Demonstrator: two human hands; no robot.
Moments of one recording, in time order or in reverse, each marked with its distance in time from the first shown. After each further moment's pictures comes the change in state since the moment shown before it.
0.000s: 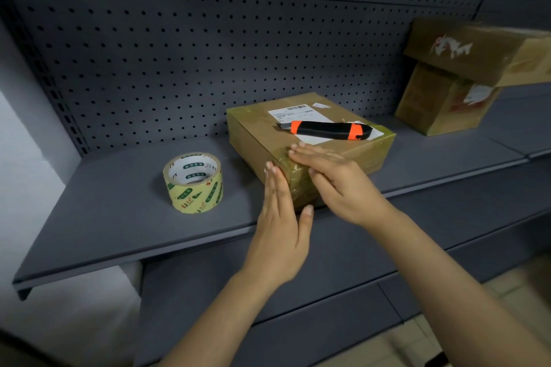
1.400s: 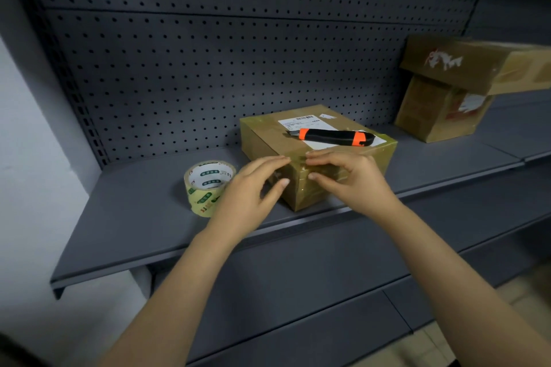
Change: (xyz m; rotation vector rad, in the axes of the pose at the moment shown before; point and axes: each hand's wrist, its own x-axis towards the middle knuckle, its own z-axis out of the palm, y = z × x) left_hand 0.036 -0.032 -0.084 0.057 0.076 0.271; right_hand 0.003 -0.016 -0.010 0.095 0.163 0.072
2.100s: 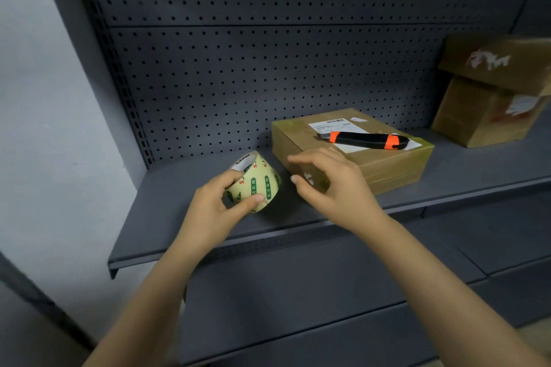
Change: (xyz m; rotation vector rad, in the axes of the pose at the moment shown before) left_hand -0.051 -0.016 -0.072 -0.131 0.092 -0.343; right_hand 0.011 -0.058 0.050 -0.007 0.062 -0.163
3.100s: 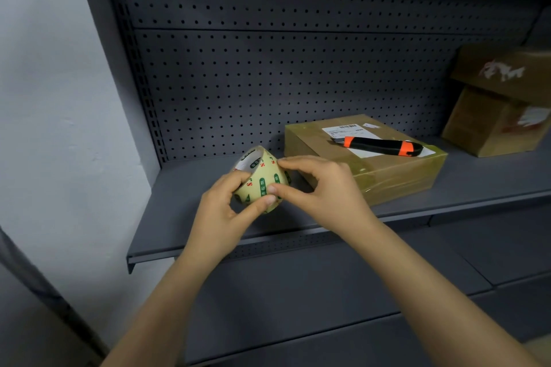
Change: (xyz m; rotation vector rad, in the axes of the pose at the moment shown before) left_hand -0.016 0.007 -0.011 -0.097 0.106 0.074; right_hand 0.017 -0.048 0.020 0.098 -0.077 0.217
